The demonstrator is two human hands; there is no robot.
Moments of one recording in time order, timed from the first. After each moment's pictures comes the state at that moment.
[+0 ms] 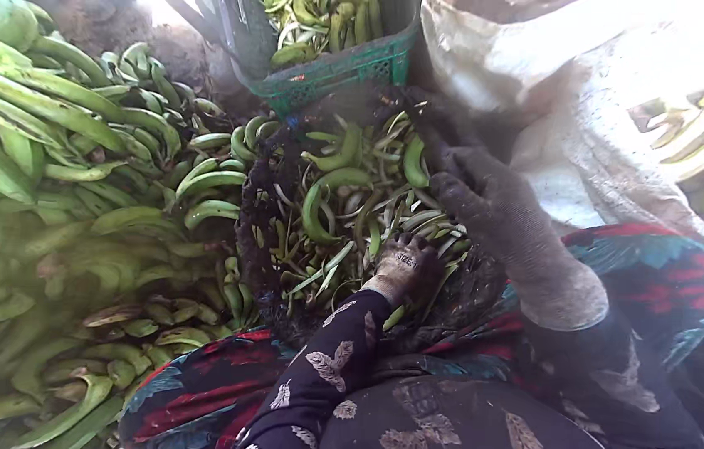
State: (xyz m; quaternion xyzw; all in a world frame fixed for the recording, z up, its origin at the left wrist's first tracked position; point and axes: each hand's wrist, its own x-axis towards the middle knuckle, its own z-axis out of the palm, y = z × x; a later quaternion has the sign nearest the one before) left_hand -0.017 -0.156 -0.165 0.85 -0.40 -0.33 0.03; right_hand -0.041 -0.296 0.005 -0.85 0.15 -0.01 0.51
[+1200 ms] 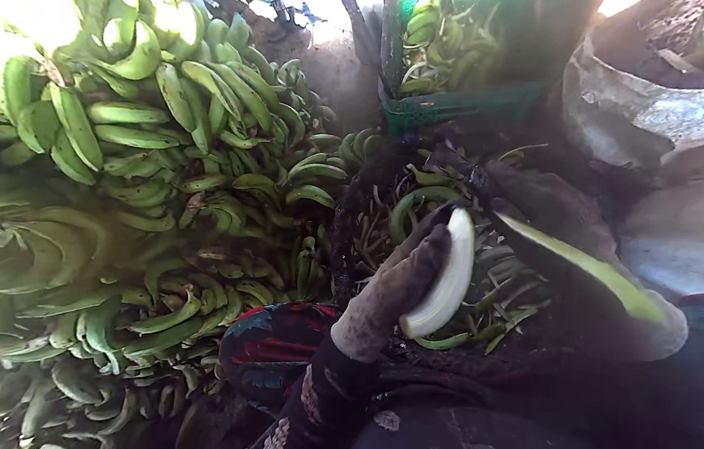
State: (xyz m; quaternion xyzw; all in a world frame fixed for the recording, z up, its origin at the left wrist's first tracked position) left_hand -0.019 -0.025 0.024 0.65 -0.05 -0.25 0.71; right_hand -0.001 -0.244 -0.002 -0.96 -0.05 -0.07 0.27
